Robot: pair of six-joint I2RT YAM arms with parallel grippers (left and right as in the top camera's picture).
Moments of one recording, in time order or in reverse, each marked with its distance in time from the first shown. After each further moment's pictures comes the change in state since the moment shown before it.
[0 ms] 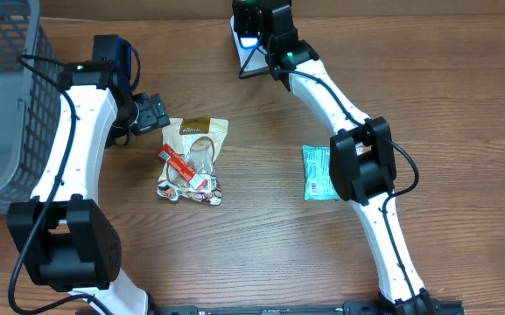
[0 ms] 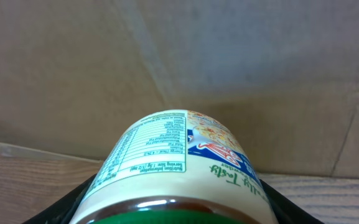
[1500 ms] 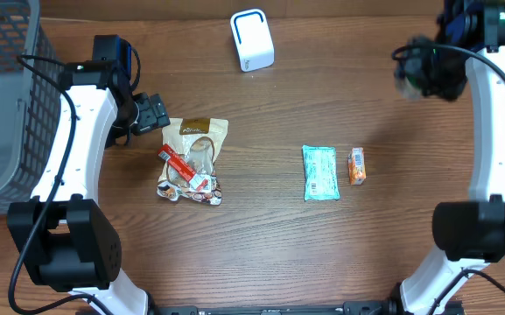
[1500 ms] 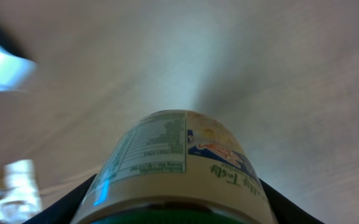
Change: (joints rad) left arm 0.000 0.000 0.000 0.000 0.000 0.000; right arm -0.470 -0.691 -0.181 -1.489 -0.074 0.036
